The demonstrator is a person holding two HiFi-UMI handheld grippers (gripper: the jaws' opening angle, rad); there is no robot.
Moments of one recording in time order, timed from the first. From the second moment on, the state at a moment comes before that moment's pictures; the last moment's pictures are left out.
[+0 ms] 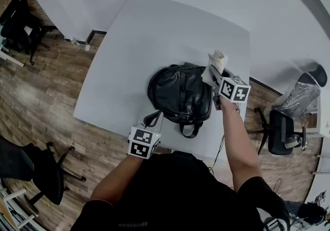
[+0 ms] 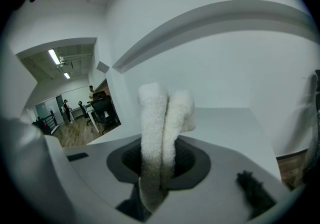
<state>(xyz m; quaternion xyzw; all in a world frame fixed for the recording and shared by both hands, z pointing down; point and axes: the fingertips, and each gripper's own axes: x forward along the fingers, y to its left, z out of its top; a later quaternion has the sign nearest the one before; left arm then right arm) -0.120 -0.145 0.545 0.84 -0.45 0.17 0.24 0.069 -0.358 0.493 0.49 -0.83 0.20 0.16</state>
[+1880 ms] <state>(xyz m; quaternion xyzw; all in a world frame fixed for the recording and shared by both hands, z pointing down) -0.190 -0.122 0.537 0.81 -0.50 0.14 0.26 -0.131 -0.269 0.562 0.34 -0.89 0.27 0.17</state>
